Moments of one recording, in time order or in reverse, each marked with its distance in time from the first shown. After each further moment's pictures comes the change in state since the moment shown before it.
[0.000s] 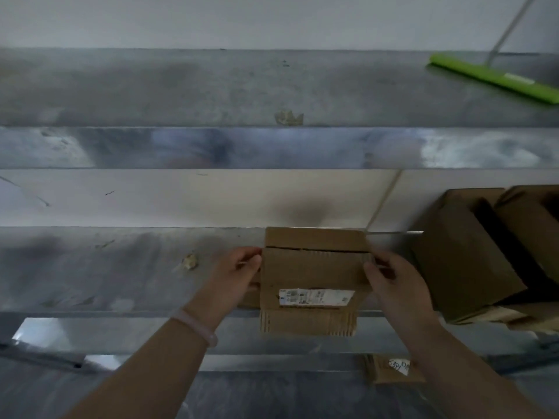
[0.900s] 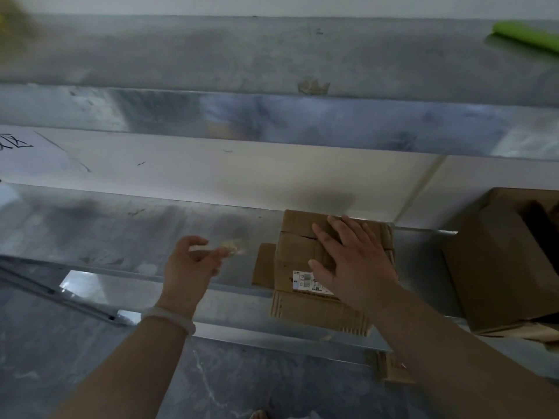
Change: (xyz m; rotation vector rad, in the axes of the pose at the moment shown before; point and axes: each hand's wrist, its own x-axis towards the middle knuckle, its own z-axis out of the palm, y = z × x) left_hand -0.017 -0.049 -0.054 -0.108 0.582 -0.040; right_hand 0.023 -0.030 0.053 -0.796 -0.359 -0.647
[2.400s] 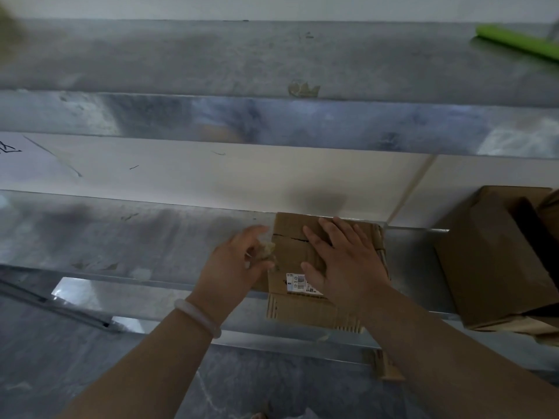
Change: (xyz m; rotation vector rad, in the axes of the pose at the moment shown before) left_hand -0.033 0.037 0.039 0.620 -0.378 0.653; right_hand -0.002 -0.007 0.000 -0.036 -0.017 0.011
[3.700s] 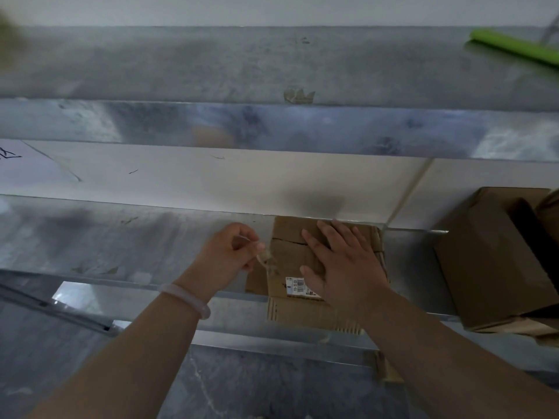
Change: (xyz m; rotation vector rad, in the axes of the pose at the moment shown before) left_hand 0.024 -0.013 -0.013 -0.515 -0.126 -0.333; right_hand 0.000 0.000 0.001 0.014 -0.001 -0.007
